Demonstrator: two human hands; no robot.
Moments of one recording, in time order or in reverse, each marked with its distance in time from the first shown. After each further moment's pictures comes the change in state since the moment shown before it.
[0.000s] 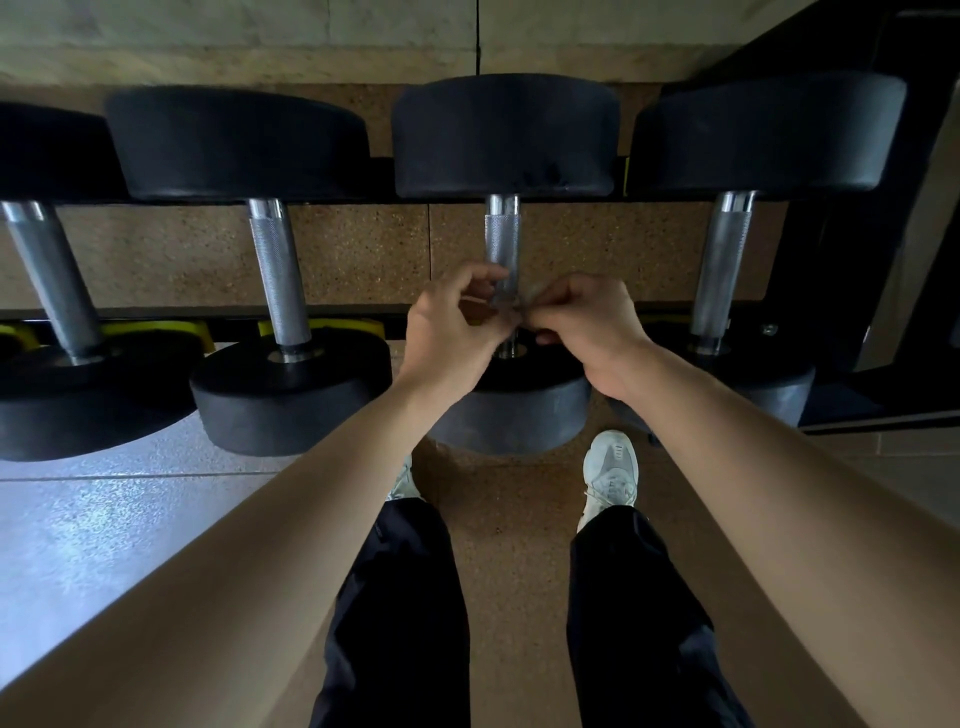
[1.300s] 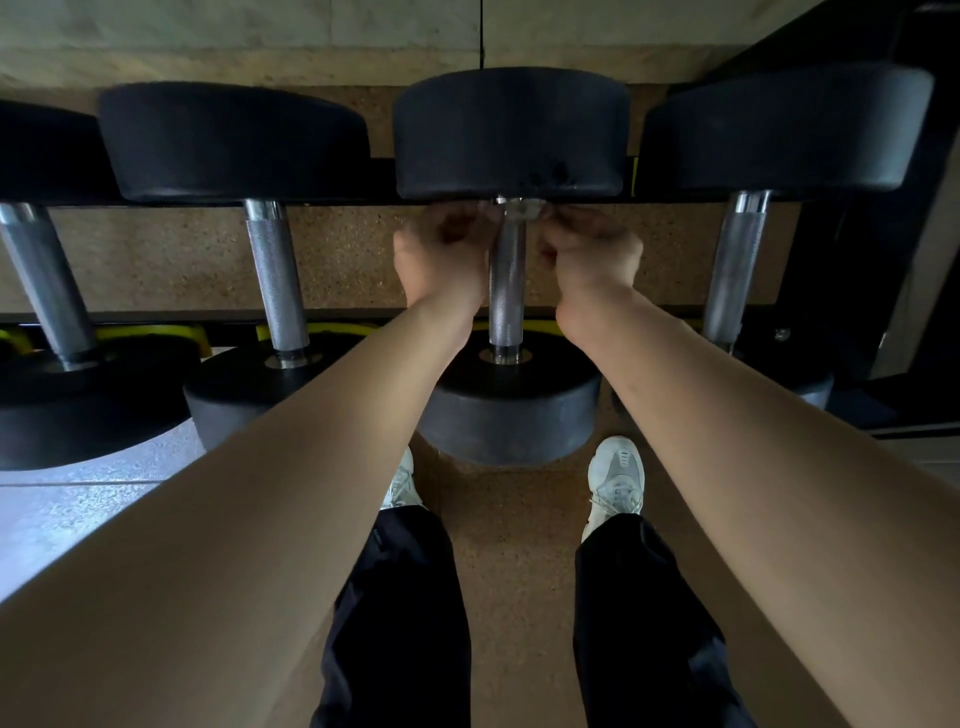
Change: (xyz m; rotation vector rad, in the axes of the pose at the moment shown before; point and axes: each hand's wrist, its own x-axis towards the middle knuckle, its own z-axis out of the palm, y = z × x) left_hand 0.064 0.015 0.013 -0.284 0.340 -0.277; right_hand 0.034 -0.039 0.026 0.477 0.319 0.035
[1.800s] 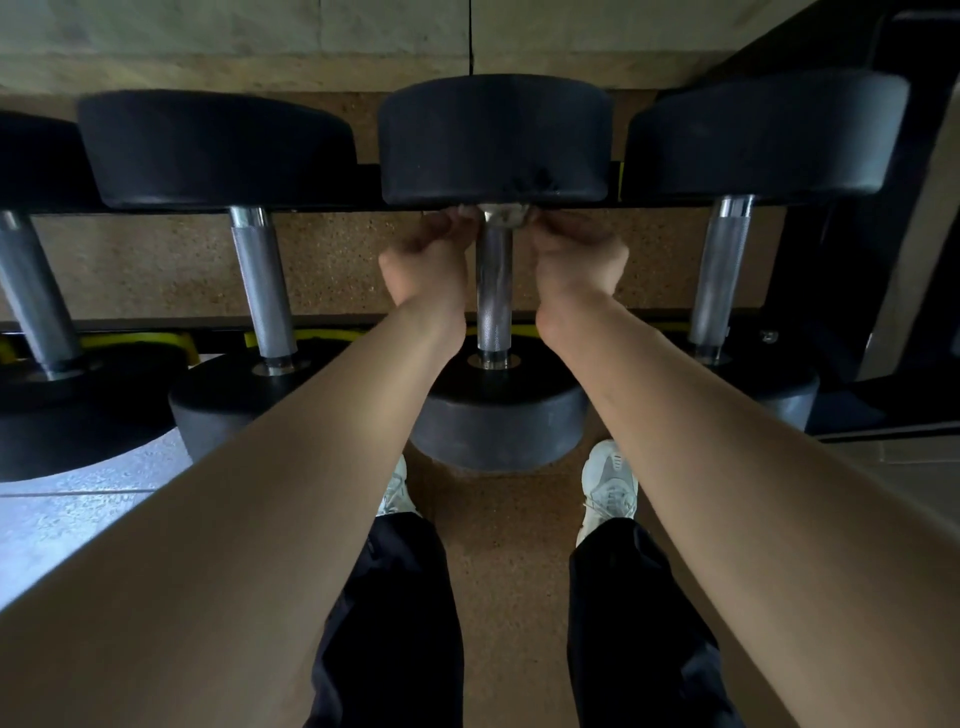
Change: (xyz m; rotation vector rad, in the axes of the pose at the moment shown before) left_hand -0.006 0.011 0.005 -0.291 0.060 -0.263; right_hand -0.005 0.000 0.006 -0.015 0.040 -0.045
